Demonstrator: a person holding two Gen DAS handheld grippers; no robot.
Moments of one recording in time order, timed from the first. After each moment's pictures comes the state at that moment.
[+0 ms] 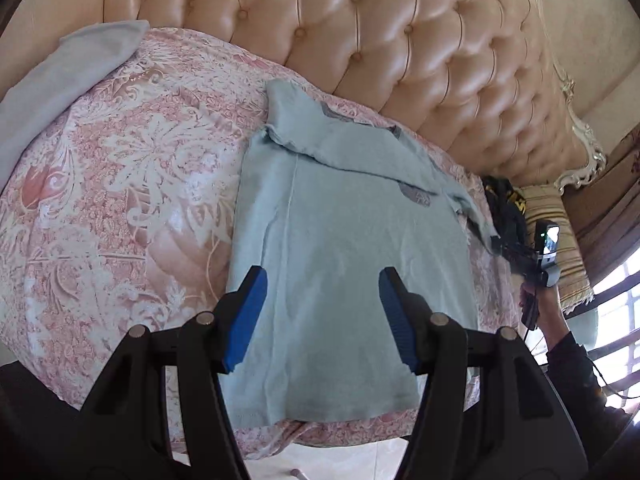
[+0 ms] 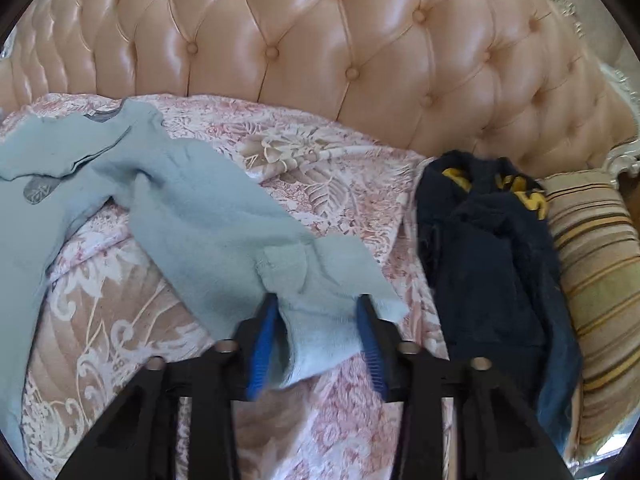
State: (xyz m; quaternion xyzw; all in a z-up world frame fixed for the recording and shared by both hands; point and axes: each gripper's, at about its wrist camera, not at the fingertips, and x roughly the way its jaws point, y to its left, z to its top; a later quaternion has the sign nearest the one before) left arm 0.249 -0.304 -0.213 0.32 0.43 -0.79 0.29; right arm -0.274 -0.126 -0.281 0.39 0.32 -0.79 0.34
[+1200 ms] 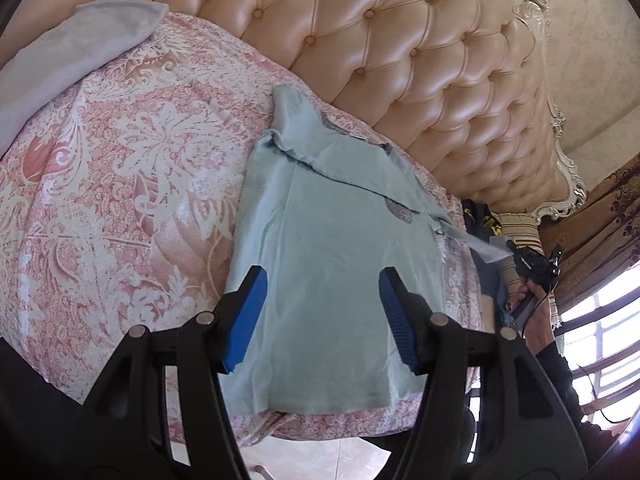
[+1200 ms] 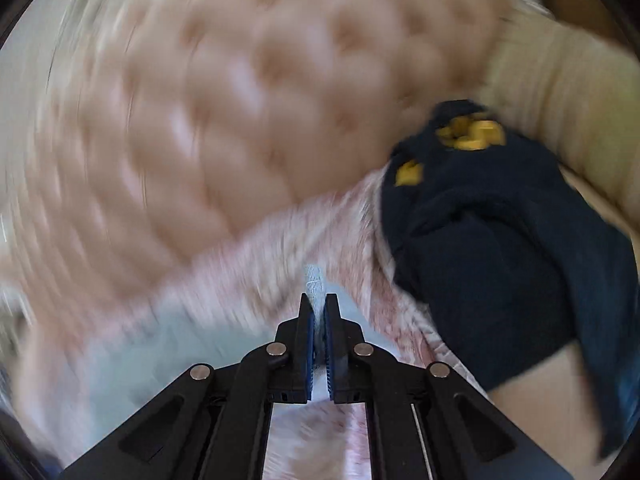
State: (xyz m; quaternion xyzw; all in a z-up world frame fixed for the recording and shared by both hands) left arm 0.266 -0.308 -0.200 0.27 0.48 -0.78 0.27; right arm -0.338 -0.045 -0.206 0.45 -0.10 -0.83 0.31
